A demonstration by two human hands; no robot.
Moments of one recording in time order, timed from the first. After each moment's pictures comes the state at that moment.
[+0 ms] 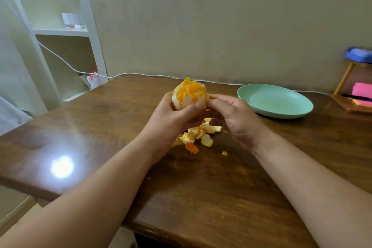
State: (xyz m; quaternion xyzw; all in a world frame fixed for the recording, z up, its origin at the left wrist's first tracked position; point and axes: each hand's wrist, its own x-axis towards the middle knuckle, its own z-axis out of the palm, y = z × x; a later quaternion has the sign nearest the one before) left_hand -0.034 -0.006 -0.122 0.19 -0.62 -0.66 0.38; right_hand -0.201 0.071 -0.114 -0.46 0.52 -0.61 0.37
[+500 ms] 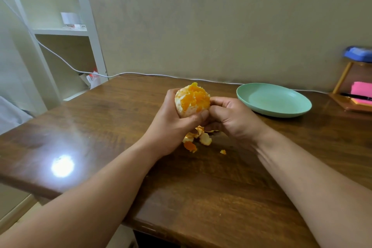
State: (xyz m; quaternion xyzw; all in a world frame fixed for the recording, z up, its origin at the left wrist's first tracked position) left_hand -0.030 -0.009 -0.133 0.23 -0.75 -0.47 0.40; right_hand -0.207 0.073 -0.115 -0.49 0.55 -0.55 0.39
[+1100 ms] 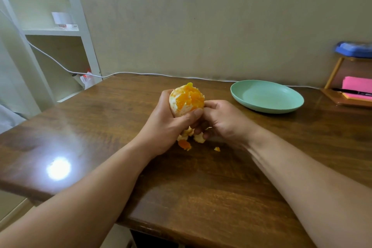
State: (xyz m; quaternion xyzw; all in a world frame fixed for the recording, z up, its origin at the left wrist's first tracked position) left_hand -0.031 -0.011 -0.136 0.22 -0.76 -0.48 0.38; right_hand -0.197 0.083 -0.112 -0.48 0.60 -0.50 0.41
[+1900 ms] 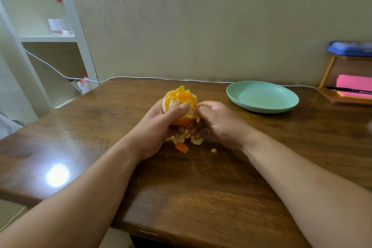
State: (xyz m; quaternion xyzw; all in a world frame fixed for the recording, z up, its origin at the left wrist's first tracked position) left_hand -0.032 -0.026 -0.134 0.15 -0.67 -0.66 0.31; right_hand -0.200 0.078 -0.118 -0.49 0.60 -0.51 0.38
